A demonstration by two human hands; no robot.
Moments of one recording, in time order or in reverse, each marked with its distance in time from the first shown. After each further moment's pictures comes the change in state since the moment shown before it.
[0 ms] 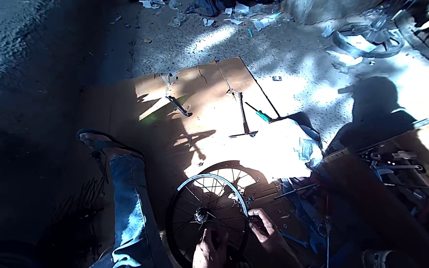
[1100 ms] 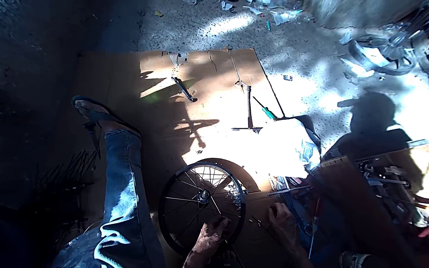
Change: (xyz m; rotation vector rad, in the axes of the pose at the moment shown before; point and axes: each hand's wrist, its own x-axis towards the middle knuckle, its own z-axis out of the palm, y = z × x) left_hand 0.037 -0.020 0.051 -0.899 -0.399 -0.048; right_hand 0.015 0.062 -0.068 -0.907 0.344 0.036
